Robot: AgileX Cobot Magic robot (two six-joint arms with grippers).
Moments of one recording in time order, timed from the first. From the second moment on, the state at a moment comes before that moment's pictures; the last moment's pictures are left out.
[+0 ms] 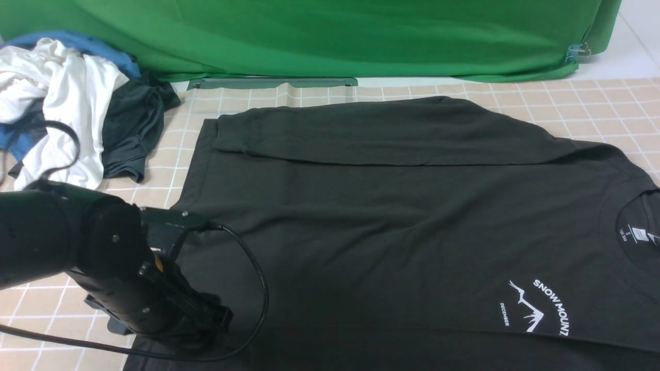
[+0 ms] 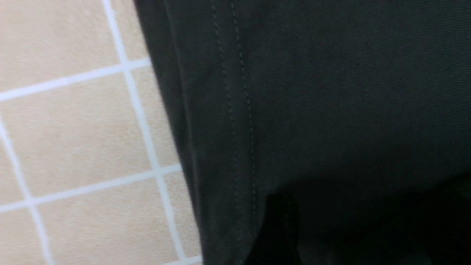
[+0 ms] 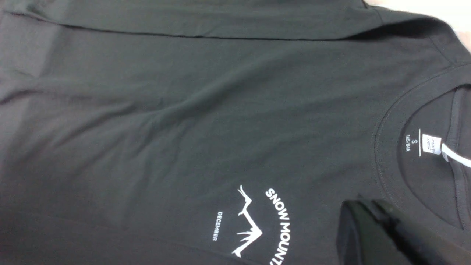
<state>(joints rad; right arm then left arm) -0.06 0.74 -0.70 0.32 0.76 -0.21 -0.35 1.54 -0.69 -0.08 0.66 -0.04</state>
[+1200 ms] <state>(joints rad) -0.06 0.74 -0.70 0.34 0.76 -0.21 -0.29 1.44 -1.19 -0.09 0.88 0.03</state>
